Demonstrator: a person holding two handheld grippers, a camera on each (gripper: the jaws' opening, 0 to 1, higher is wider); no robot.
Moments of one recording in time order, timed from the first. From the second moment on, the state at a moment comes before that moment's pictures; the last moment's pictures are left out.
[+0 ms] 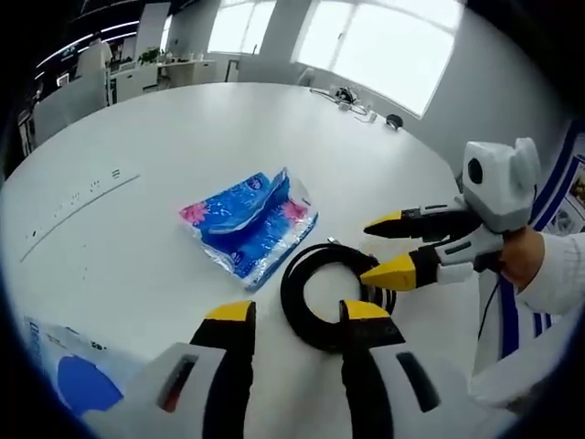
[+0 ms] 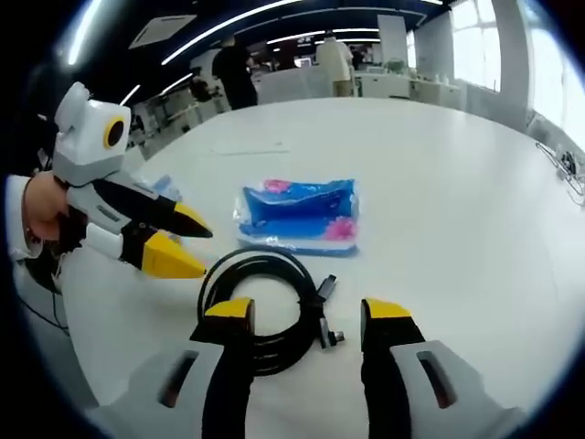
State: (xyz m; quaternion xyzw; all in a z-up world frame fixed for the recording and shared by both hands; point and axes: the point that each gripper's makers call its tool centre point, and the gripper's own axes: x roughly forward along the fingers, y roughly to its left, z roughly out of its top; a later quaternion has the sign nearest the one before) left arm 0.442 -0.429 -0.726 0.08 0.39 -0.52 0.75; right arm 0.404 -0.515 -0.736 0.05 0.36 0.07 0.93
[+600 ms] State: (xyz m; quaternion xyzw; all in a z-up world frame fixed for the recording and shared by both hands) left arm 0.435 -0.422 -0.702 0.07 0.37 -0.54 0.75; right arm 0.401 -0.514 -0.715 0.06 0.34 0.06 0.94
